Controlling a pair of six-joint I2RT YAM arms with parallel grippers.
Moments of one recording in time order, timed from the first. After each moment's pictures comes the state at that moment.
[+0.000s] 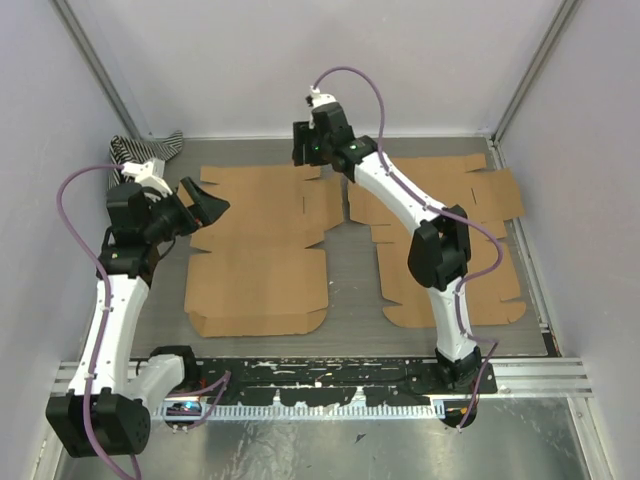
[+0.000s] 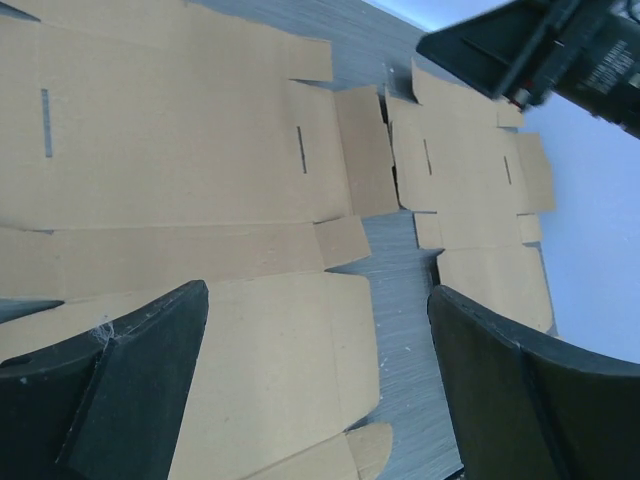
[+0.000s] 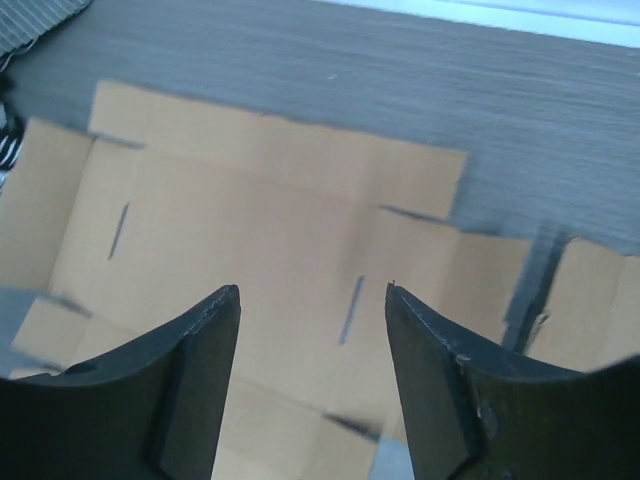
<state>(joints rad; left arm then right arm) 0.03 0.96 0.91 -0.35 0.45 -0.50 0.60 2.11 2.05 -0.46 0.06 0.30</state>
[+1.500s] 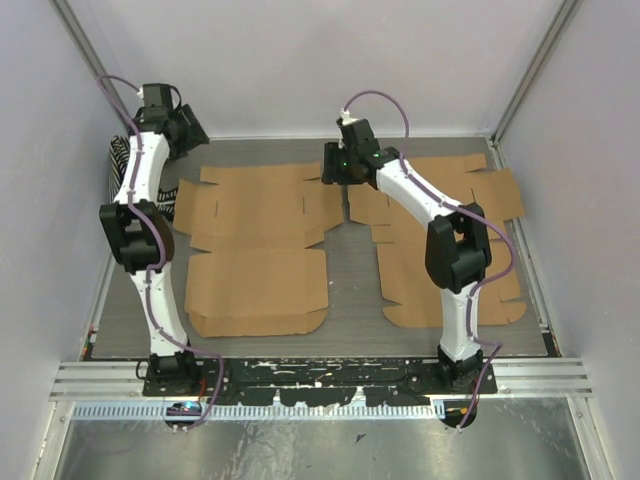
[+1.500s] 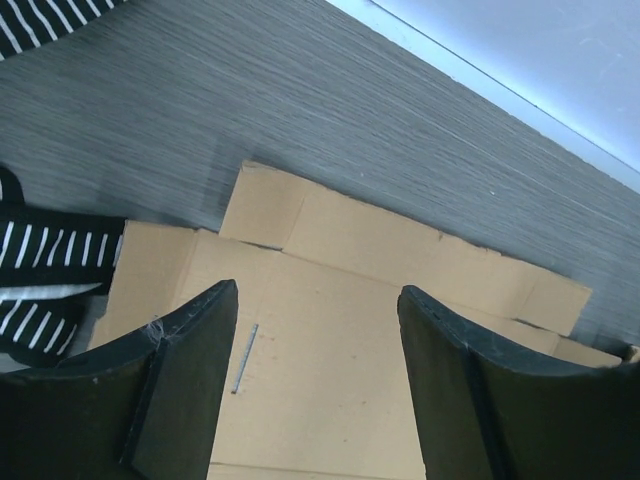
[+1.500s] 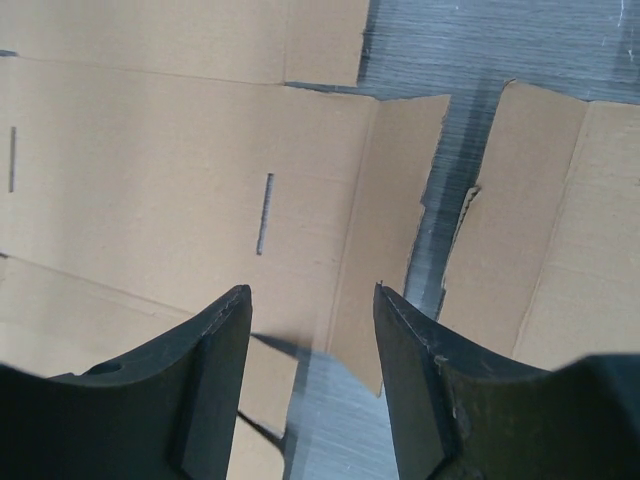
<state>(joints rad) 0.06 2.16 2.12 -0.71 0.04 -0.46 0.46 2.07 1.80 -0.47 -0.05 0.35</state>
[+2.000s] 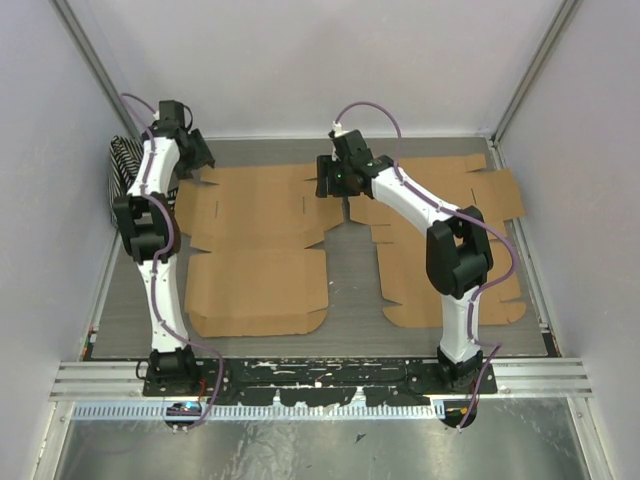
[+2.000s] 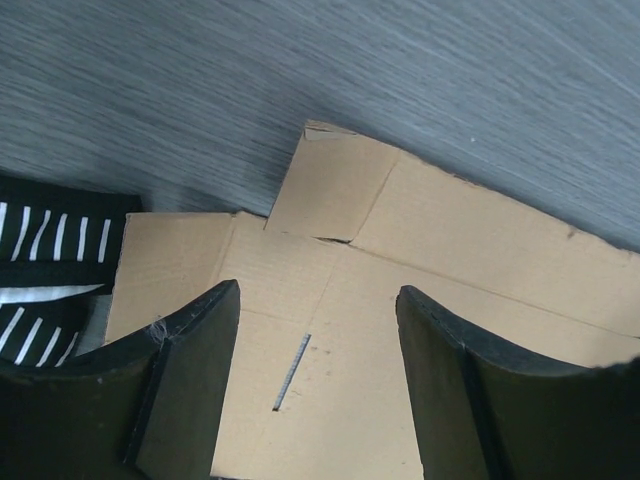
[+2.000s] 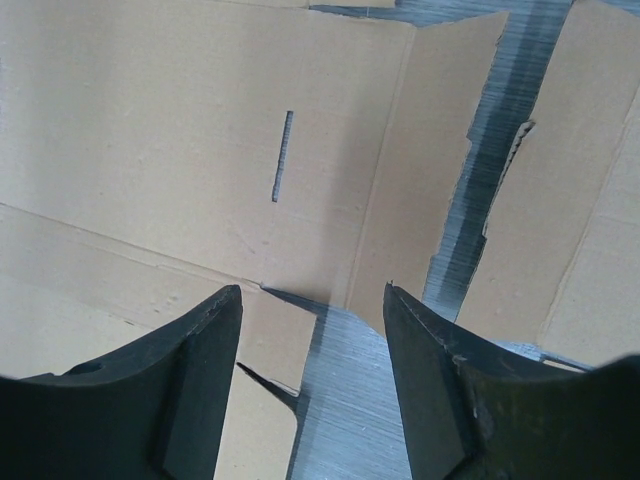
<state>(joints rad) 0.06 2.36 2.23 -0.83 0.00 -0.42 0.50 2.00 1.70 -0.48 -0.05 0.35</state>
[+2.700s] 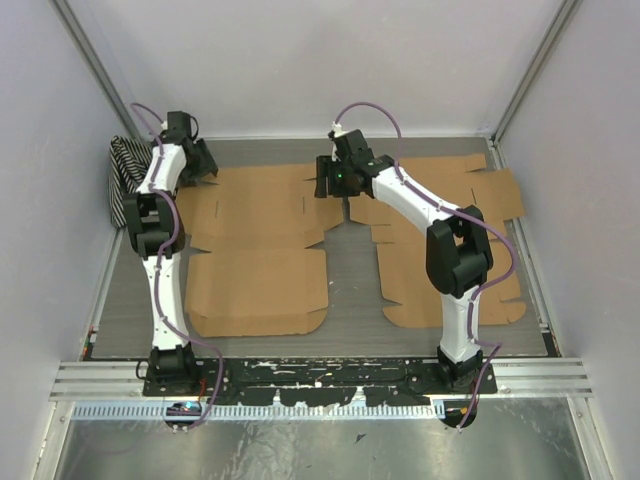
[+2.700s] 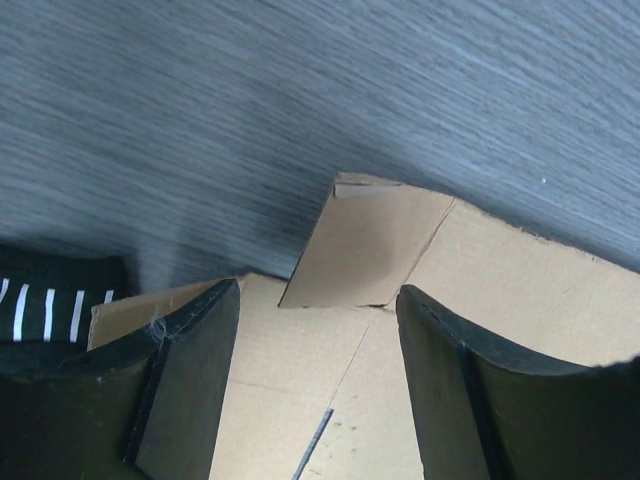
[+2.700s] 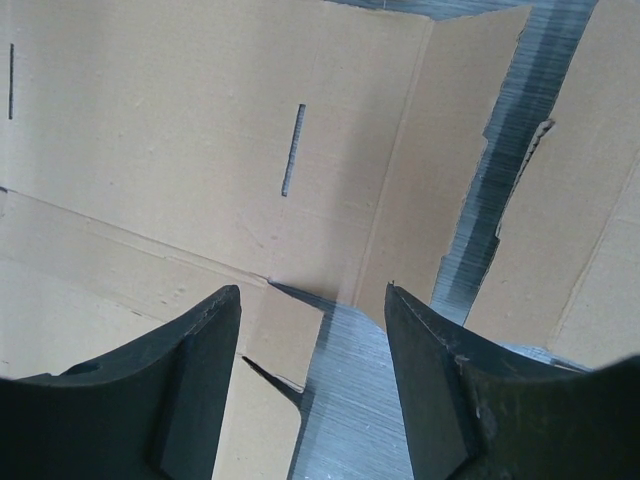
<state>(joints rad) 0.06 2.48 2.25 -0.78 -0.03 -0.40 0.50 2.00 1.70 -0.48 -0.09 0.35</state>
